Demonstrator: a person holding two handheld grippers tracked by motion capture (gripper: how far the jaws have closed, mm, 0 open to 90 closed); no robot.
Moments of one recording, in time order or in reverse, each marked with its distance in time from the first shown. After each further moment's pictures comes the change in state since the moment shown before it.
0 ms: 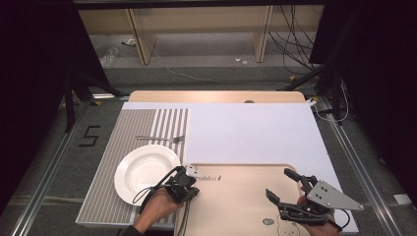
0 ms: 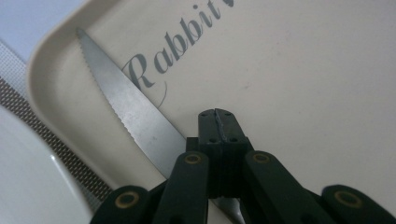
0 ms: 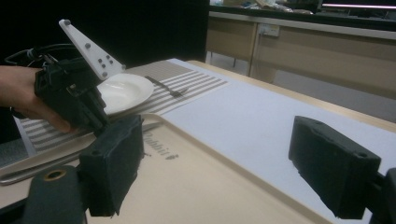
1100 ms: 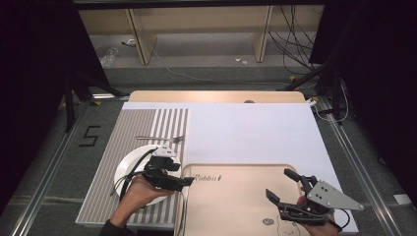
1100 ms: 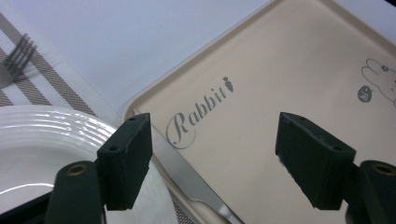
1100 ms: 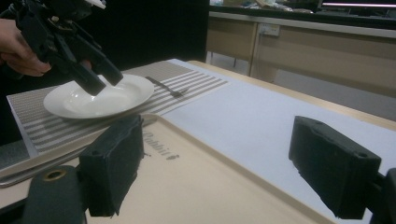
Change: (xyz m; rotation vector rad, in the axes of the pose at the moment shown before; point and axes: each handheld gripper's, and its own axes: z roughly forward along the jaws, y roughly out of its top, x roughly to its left) left arm 0.037 0.004 -0.077 -0.260 -0.082 -0.129; right arm 0.000 0.000 0.000 0.000 0.003 0.008
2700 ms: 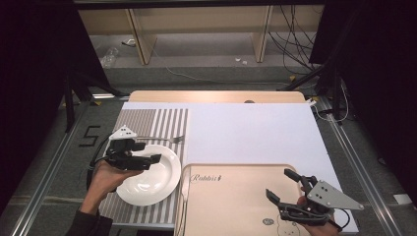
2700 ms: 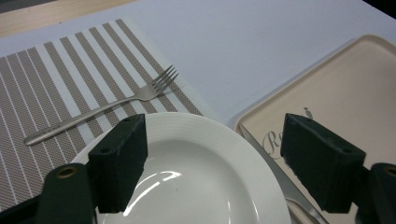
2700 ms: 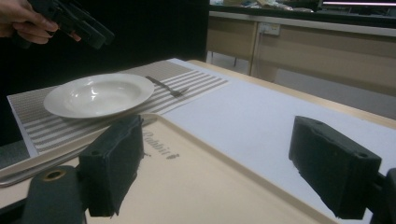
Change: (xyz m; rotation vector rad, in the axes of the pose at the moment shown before) left arm 0.065 -0.002 -0.058 -0.124 0.172 -0.047; right arm -0.001 -0.001 0.000 -0.001 0.001 0.003
